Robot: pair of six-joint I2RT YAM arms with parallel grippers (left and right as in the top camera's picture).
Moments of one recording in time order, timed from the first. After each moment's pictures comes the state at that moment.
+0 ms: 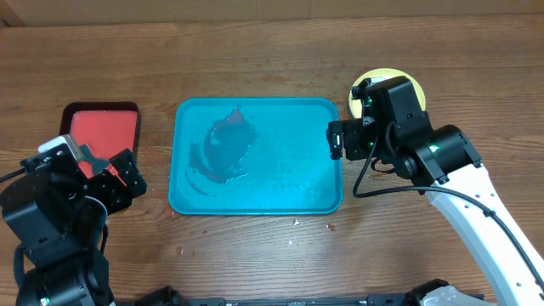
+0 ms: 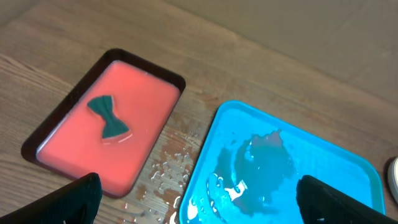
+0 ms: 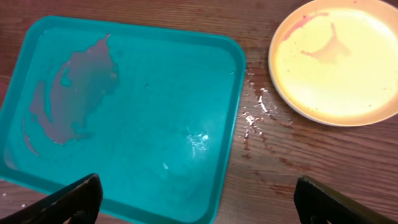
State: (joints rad) left arm 0.41 0.78 1.10 -0.94 0.18 -0.17; right arm 0.41 1.36 1.28 -0.90 -0.02 0.25
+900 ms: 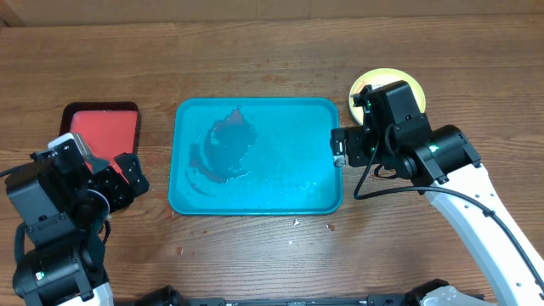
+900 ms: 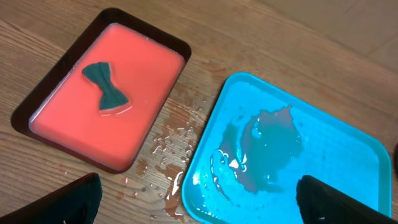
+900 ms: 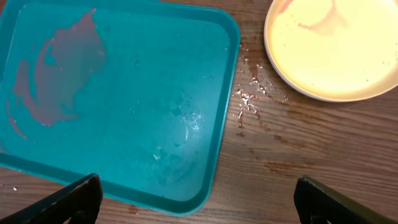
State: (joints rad) left arm 0.41 0.86 1.10 -1.00 0.18 -0.17; right arm 0.40 1.36 1.28 -0.97 -0.01 0.25
